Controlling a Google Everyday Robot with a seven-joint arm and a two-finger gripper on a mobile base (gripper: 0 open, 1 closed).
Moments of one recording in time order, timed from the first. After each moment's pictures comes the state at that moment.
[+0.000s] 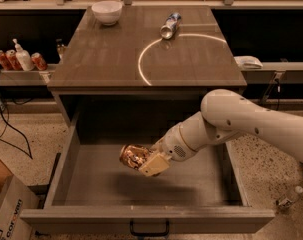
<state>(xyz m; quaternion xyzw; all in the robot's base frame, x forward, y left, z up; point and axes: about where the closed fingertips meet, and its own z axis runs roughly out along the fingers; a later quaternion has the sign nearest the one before) 0.461 -0.005 0.686 -0.50 0.78 0.31 0.20</state>
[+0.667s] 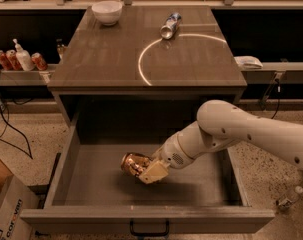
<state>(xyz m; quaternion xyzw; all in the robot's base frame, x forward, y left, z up) 0.455 -0.003 0.649 -0.49 0.79 0.32 0.18</state>
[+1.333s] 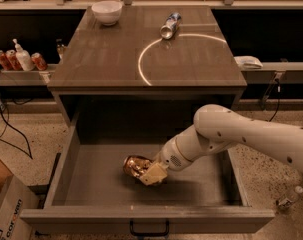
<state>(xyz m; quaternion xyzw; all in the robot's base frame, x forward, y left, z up) 0.461 -0.005 0.628 -0.47 0.81 0.31 0.17</state>
